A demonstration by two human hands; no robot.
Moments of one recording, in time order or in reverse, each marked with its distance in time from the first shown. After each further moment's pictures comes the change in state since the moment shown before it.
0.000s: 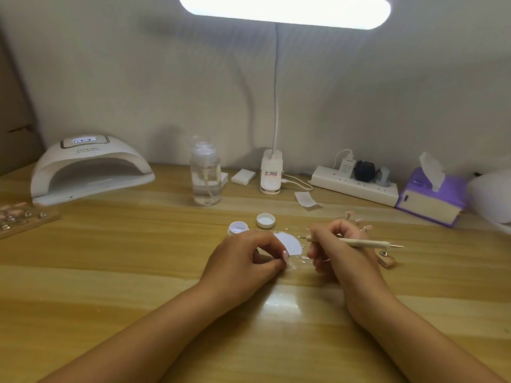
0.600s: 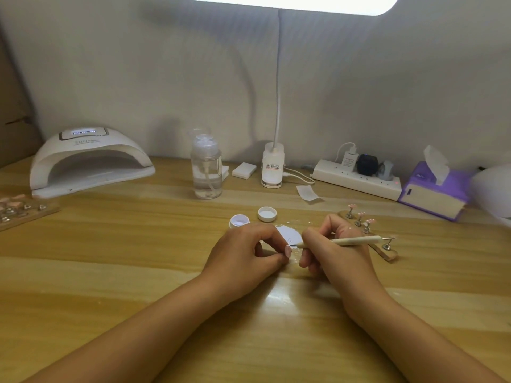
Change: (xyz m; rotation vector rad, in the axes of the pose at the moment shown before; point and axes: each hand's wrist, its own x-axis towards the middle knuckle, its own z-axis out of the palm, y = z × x) left_hand 0.002 -0.003 0.002 0.014 0.011 0.032; right_hand -0.004 0.004 0.007 -0.079 -0.106 -0.086
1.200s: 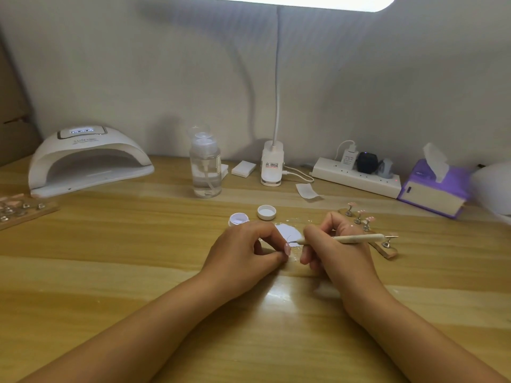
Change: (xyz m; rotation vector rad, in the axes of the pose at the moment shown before) left_hand -0.001 0.002 -0.001 0.009 -0.001 0.000; right_hand 0.000 0.001 -0.001 0.010 0.014 -0.016
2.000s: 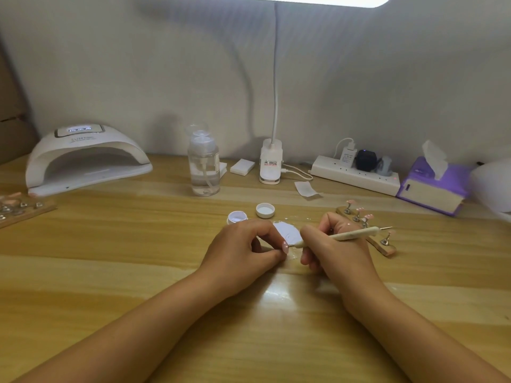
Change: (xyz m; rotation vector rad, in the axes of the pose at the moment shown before) left_hand 0.000 -0.001 0.000 -0.019 -0.001 -0.012; right_hand -0.001 0.001 0.000 -0.019 0.022 0.035
